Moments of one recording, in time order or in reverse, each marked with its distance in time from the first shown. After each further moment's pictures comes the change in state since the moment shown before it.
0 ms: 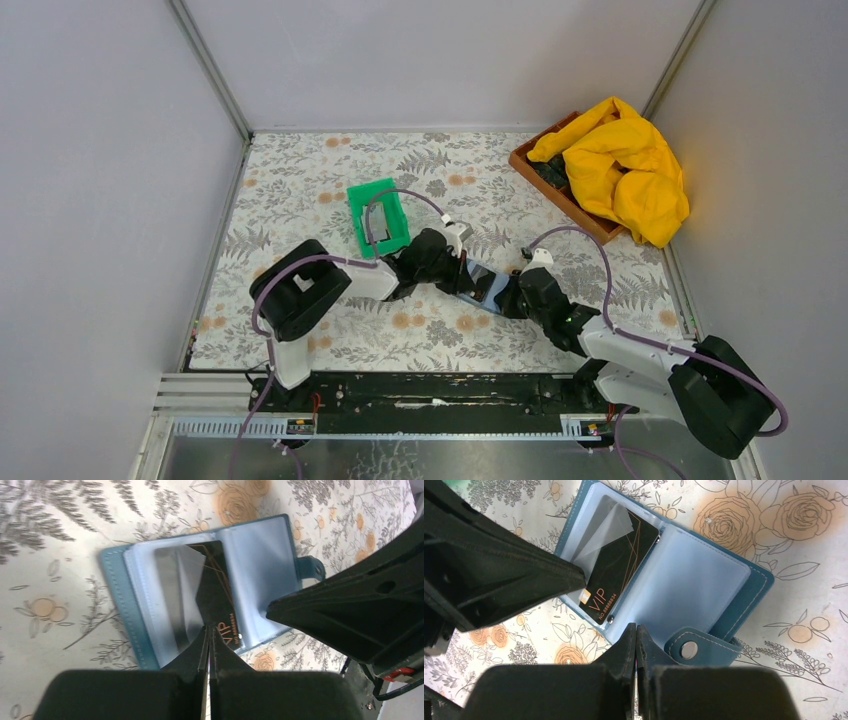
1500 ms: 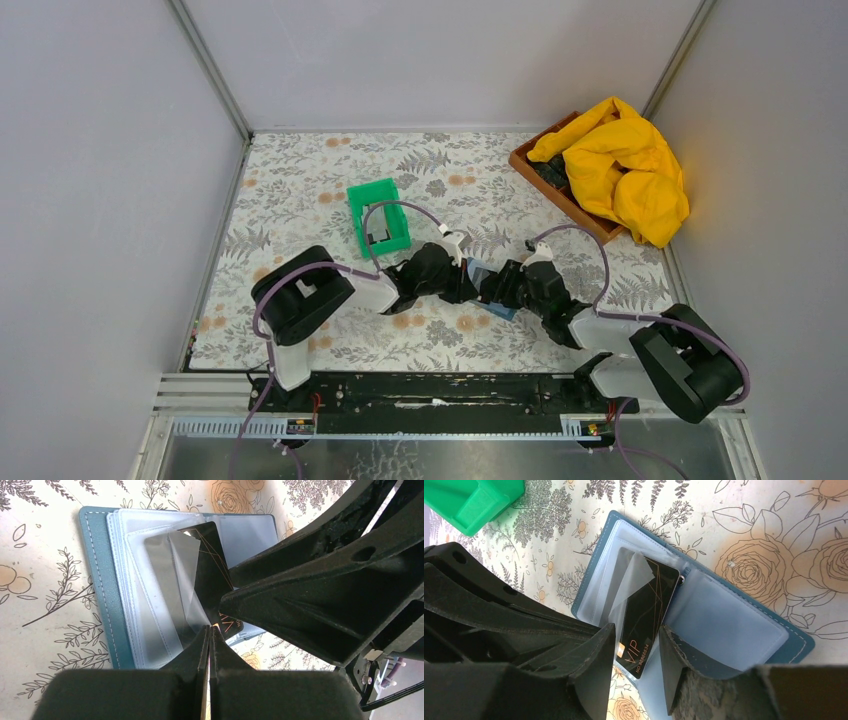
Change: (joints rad) left arm -0.063 -0.008 -0.079 0.107 -0.117 -0.111; right arm -0.111 0.214 -0.037 0.378 -0.168 0.049
